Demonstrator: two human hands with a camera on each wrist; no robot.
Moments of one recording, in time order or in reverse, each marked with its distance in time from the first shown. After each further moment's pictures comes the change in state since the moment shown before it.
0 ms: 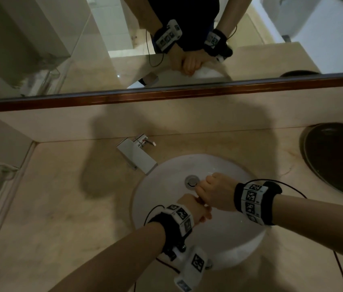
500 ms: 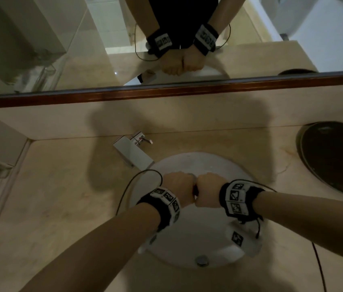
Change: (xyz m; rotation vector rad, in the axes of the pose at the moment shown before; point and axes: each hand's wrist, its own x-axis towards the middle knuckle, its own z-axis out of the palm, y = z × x) left_hand 0.003 0.018 -0.031 1.082 0.454 0.416; right_hand 0.029 -0.008 -0.031 0.823 -0.512 0.607
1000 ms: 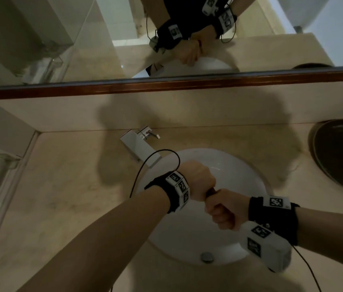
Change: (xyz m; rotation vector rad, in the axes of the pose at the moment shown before) left_hand 0.011 0.001 -0.019 0.356 0.000 0.493; right_hand -0.024 0.026 0.029 1.395 -0.517 0.089
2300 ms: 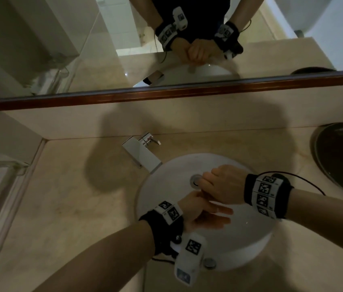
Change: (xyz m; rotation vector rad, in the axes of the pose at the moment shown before) left_hand -0.027 0.040 0.029 -2.343 -0.153 -0.435; right_hand 0.015 -0.030 -0.039 -2.170 0.524 -1.216
